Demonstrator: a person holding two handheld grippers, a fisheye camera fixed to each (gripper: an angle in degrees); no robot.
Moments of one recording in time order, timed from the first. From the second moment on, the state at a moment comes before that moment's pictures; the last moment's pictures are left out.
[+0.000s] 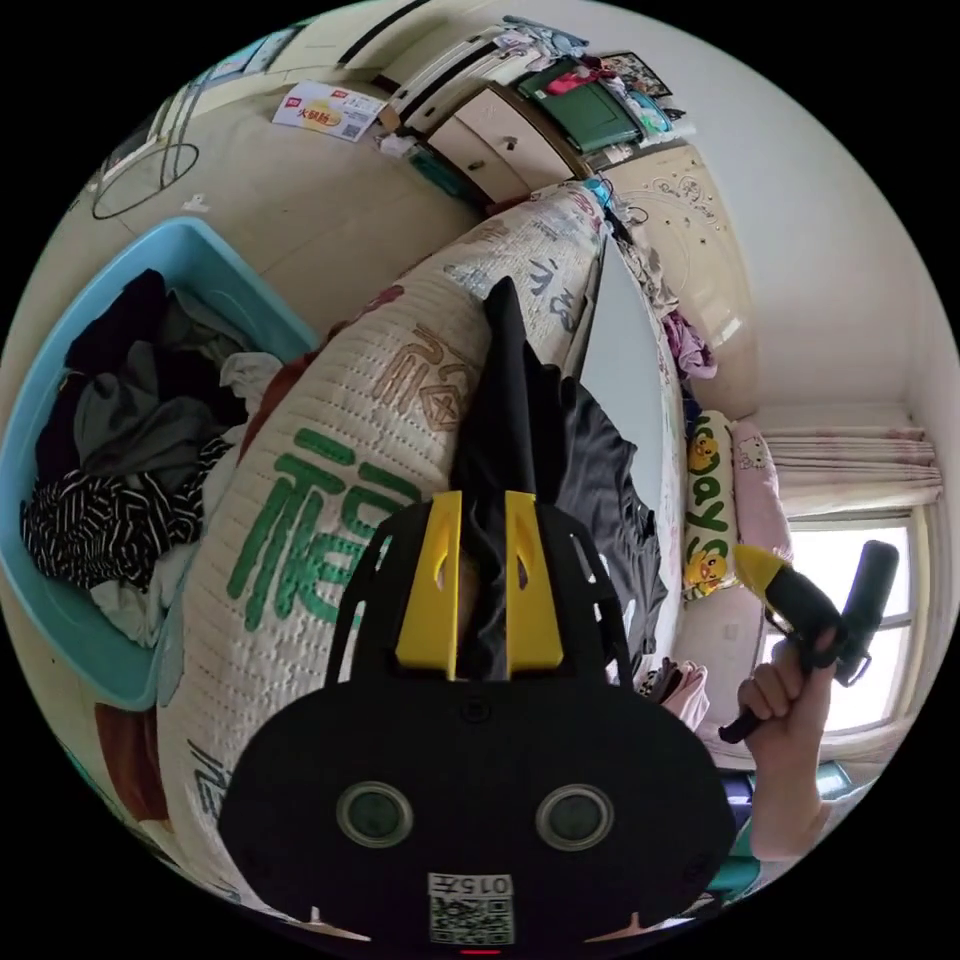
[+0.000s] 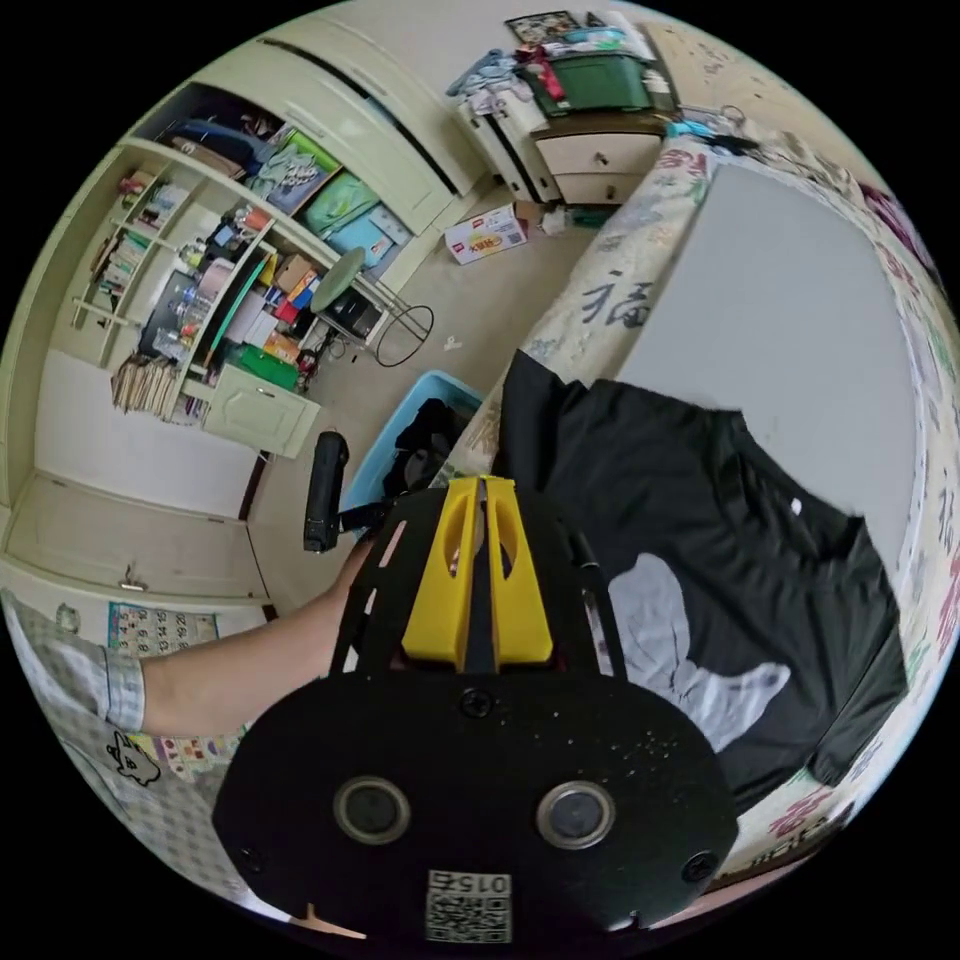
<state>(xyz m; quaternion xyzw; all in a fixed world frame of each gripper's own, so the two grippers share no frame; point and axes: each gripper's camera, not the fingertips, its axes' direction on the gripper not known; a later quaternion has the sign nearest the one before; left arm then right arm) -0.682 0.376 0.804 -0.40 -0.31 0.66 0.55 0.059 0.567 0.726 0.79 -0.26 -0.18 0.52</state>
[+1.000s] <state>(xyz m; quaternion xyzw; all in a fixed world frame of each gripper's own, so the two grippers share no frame) -0.622 0.266 0.730 -0.39 -0.24 0.72 0.53 0.107 0.234 0.668 0.70 -0.33 -0.15 0.62</state>
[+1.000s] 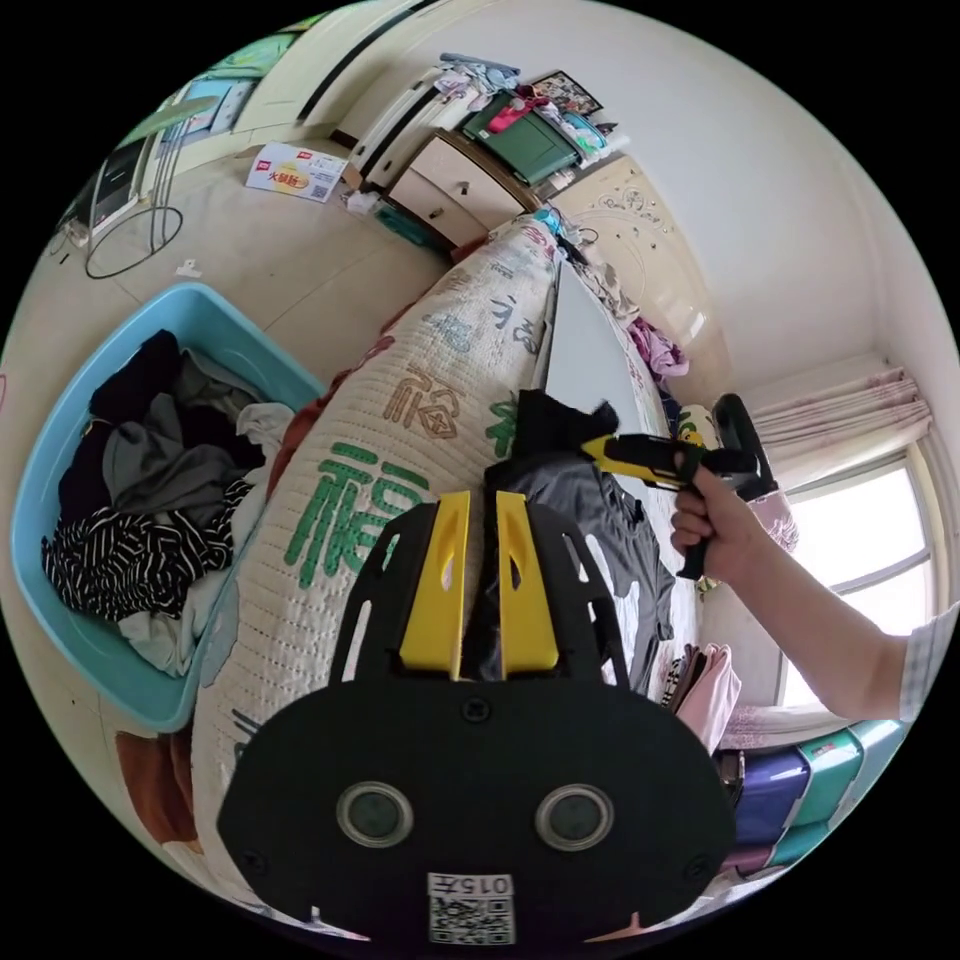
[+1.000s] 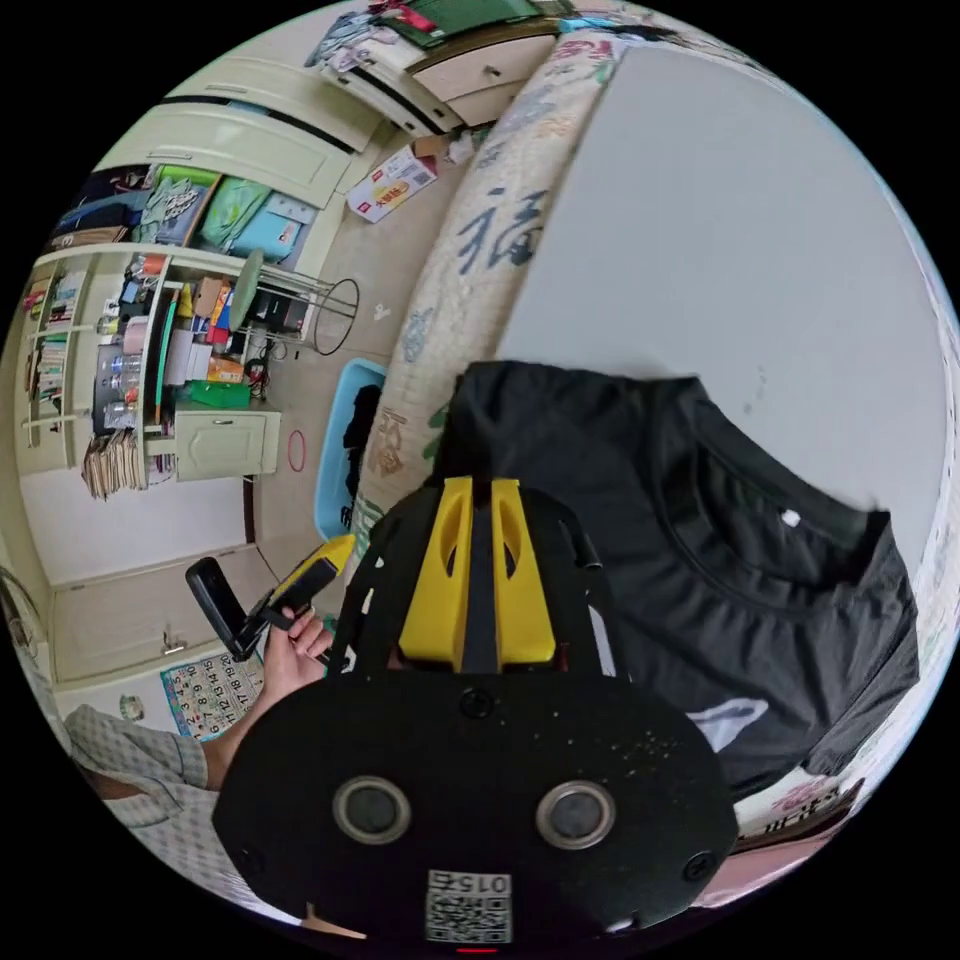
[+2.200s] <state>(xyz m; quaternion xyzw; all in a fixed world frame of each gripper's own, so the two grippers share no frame) -0.579 0.180 0.712 -0.38 -0.19 0.69 0.59 0.038 0.294 0.657 0.75 -0.16 -0.22 0.61</state>
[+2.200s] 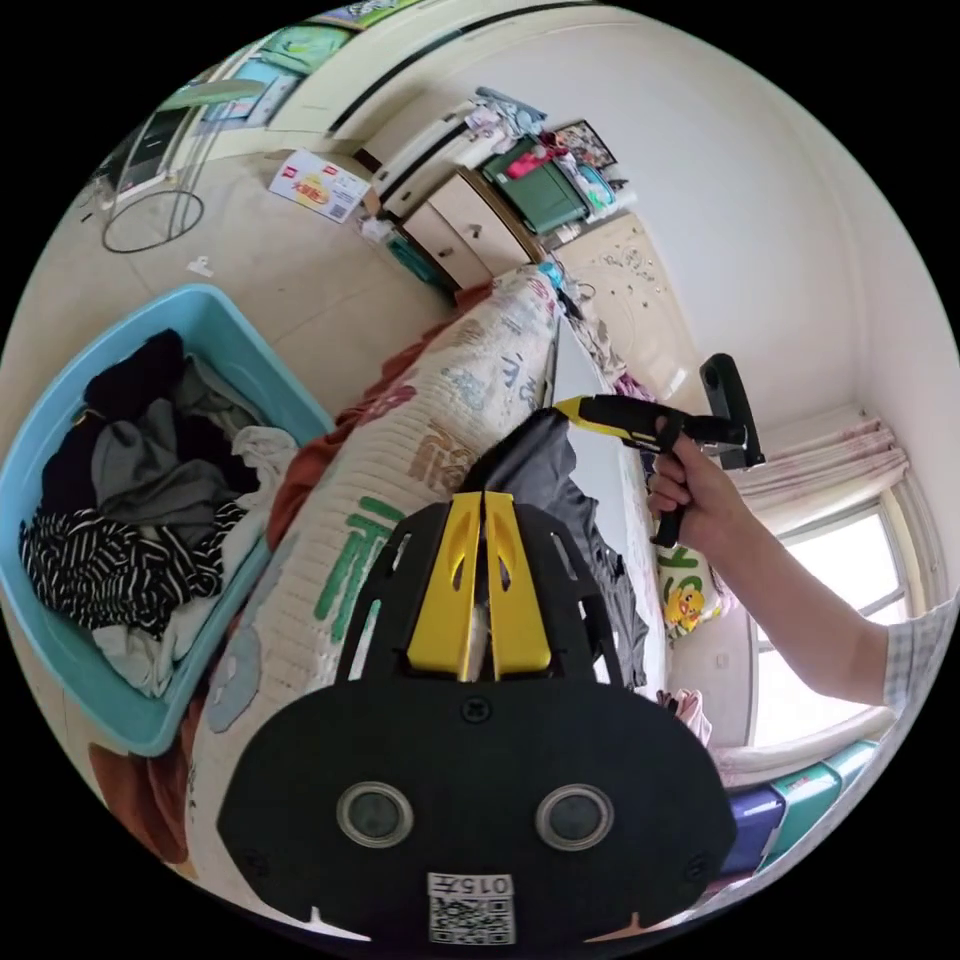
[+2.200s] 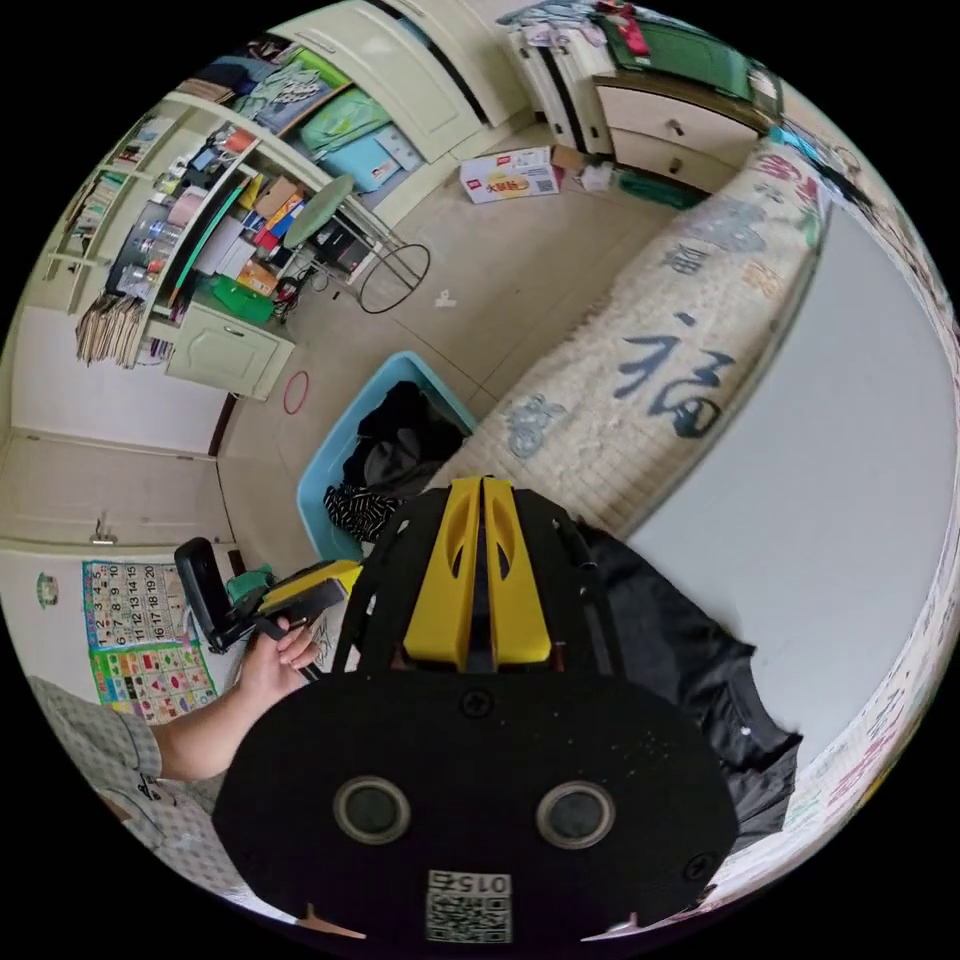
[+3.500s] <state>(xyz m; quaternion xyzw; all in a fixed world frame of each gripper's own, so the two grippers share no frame) -0.670 0.212 0.463 -0.45 -0.51 0.64 0.37 0.226 0.557 1.193 0.58 -0.50 0.03 0.64</state>
